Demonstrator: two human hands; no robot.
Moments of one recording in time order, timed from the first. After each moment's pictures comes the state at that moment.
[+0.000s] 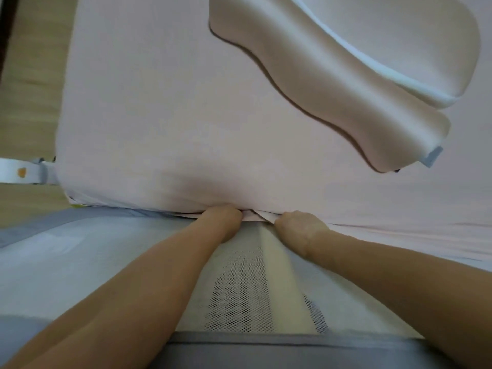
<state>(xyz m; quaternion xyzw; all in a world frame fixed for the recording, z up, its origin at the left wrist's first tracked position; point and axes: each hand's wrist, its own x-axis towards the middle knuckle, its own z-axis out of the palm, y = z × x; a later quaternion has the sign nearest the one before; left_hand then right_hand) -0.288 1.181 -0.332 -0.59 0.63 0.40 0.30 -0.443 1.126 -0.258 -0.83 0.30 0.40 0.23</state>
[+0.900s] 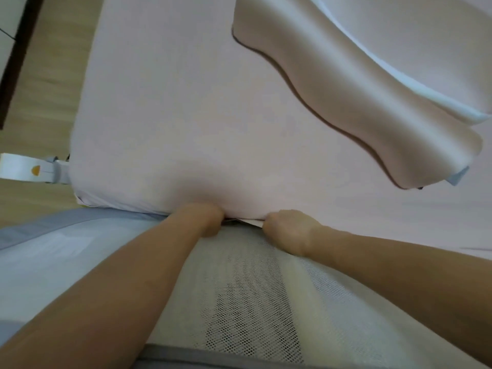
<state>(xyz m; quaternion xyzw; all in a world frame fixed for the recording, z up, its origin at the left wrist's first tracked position) -0.222 1.181 -0.337 -0.62 0.55 0.44 0.35 -0.399 1.117 -0.288 -0.85 0.26 0.37 0.28</state>
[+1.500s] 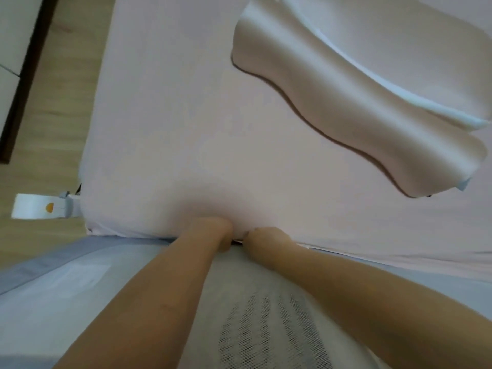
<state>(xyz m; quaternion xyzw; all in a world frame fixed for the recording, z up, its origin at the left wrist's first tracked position) -0.218 1.157 -0.318 -0.59 0.56 0.43 0.39 -0.339 1.139 -0.318 -0.86 0.25 0.37 0.26</state>
